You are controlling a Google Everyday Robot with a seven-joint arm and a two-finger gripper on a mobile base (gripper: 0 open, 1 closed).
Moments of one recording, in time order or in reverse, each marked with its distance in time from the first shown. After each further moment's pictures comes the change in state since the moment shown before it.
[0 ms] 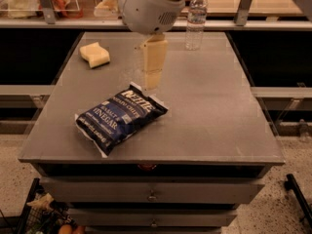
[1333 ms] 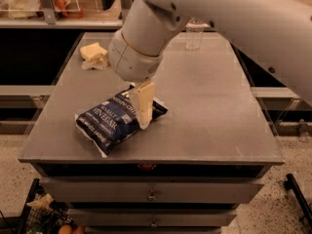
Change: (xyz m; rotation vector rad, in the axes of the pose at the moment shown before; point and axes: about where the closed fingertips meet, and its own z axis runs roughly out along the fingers) arm -0.003 0.036 0.097 -0.129 -0.121 -0.213
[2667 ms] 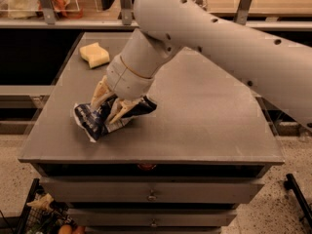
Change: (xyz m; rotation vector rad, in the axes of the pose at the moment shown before) arm 0.002 0.004 0.058 0.004 -0.157 -0.046
